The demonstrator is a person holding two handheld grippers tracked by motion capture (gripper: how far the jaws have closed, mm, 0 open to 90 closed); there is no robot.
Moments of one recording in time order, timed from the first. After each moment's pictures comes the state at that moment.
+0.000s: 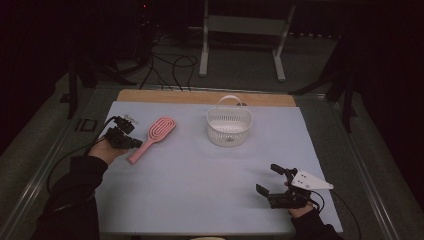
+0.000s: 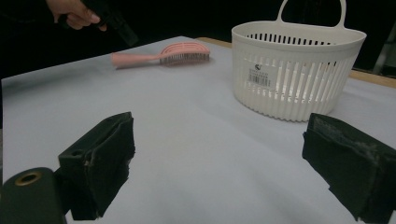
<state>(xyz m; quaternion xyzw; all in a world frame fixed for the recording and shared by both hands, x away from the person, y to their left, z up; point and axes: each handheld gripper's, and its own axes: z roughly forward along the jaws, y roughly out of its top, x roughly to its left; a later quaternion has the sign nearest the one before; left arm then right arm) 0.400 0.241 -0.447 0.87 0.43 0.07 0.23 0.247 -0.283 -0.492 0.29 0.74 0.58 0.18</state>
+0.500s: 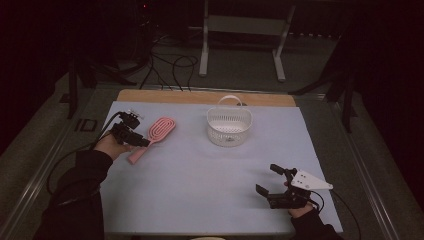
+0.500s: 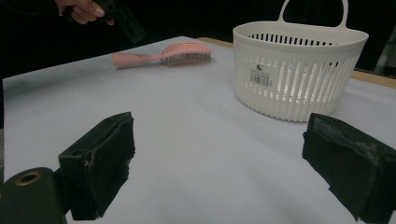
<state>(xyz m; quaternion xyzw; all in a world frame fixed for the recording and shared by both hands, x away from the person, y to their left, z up) 0.414 0.227 -0.440 0.86 0.45 0.06 0.21 0.247 -0.282 -0.492 0.29 0.74 0.58 0.18</state>
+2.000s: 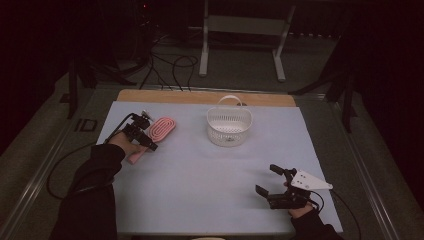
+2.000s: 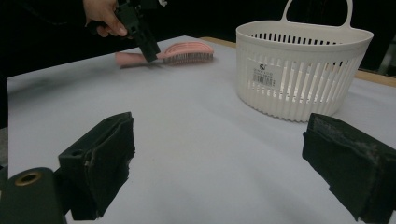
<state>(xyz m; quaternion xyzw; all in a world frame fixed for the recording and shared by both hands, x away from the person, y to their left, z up) 0.447 0.210 -0.479 0.88 0.46 0.03 0.15 0.247 -0.281 -0.493 0.29 0.74 0.58 0.18</state>
